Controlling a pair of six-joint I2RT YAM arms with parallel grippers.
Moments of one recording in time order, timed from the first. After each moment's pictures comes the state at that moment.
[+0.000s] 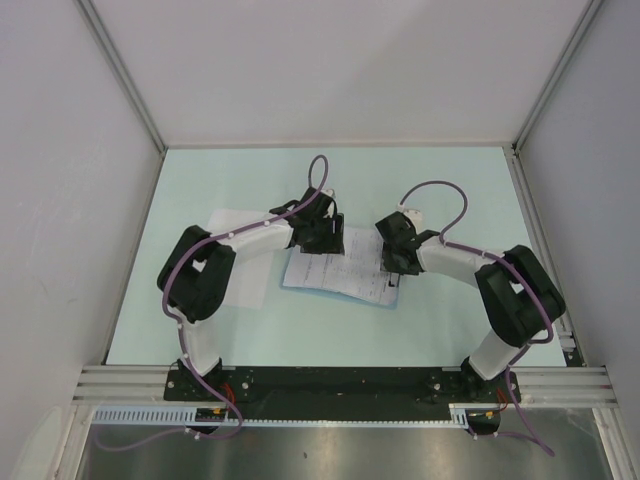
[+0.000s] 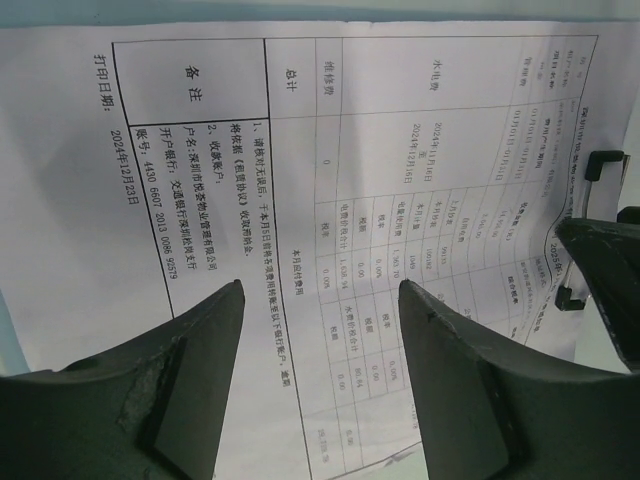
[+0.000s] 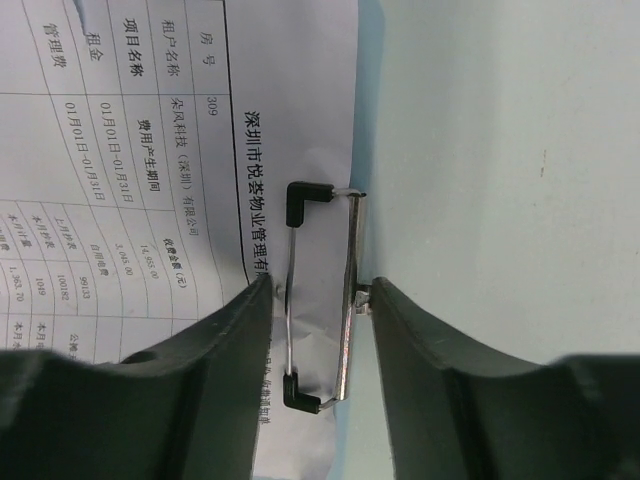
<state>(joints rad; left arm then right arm) -0.64 1.88 1.27 -0.35 0.06 -0.53 0.57 1.66 0.93 -0.38 0.33 0.64</state>
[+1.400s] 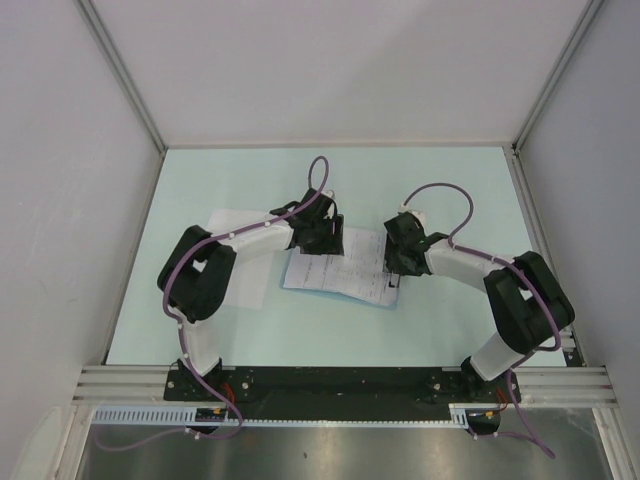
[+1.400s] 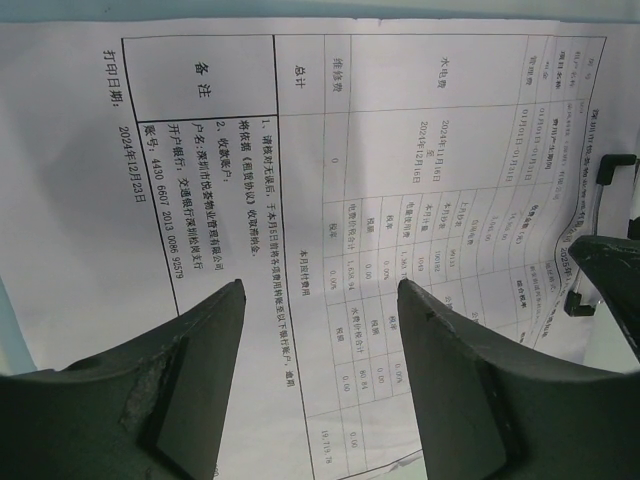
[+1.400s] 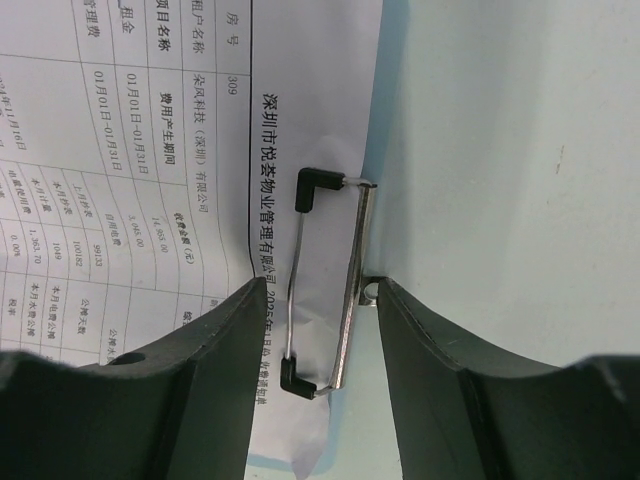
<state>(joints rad) -0.65 1.88 1.26 -0.34 0.04 -0.53 0.53 1.60 0.88 -0.34 0.22 0.59</state>
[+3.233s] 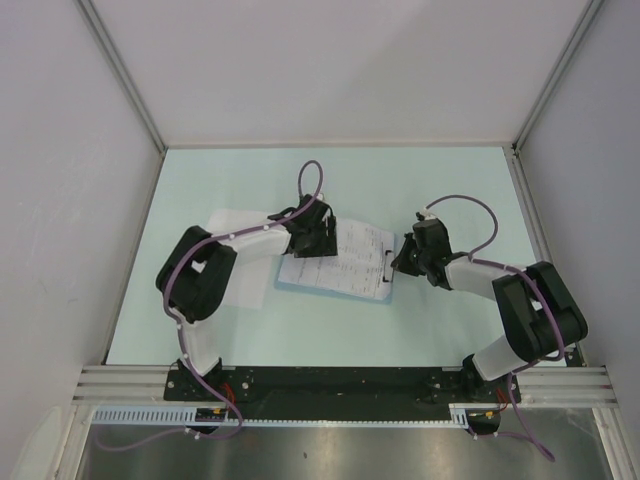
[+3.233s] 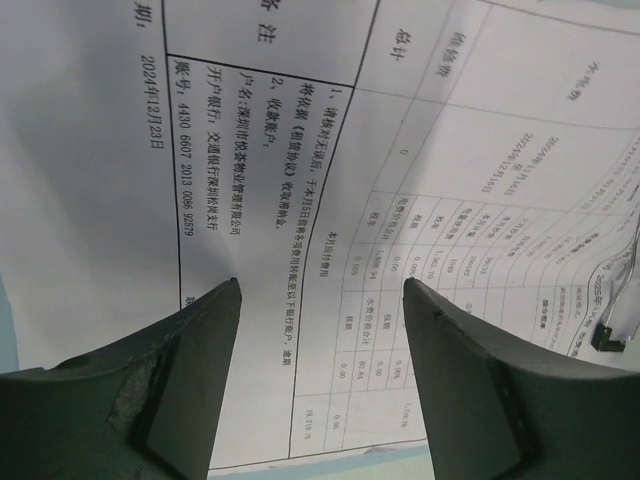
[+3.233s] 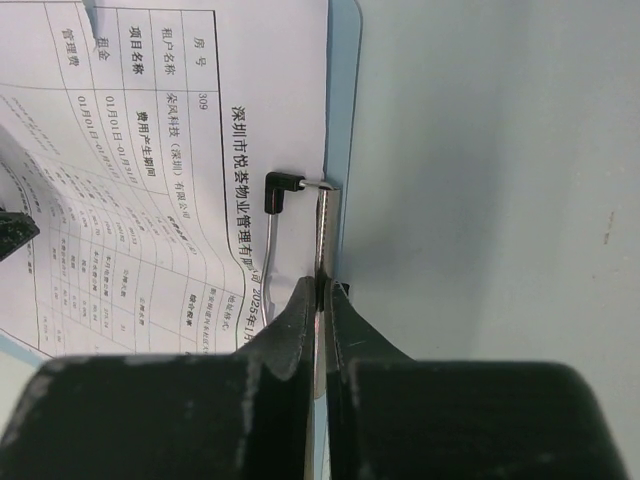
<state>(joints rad) -0.63 1.88 1.18 -0.28 -0.06 -0.60 0.38 1.53 0.64 0.09 -0.05 0.60</state>
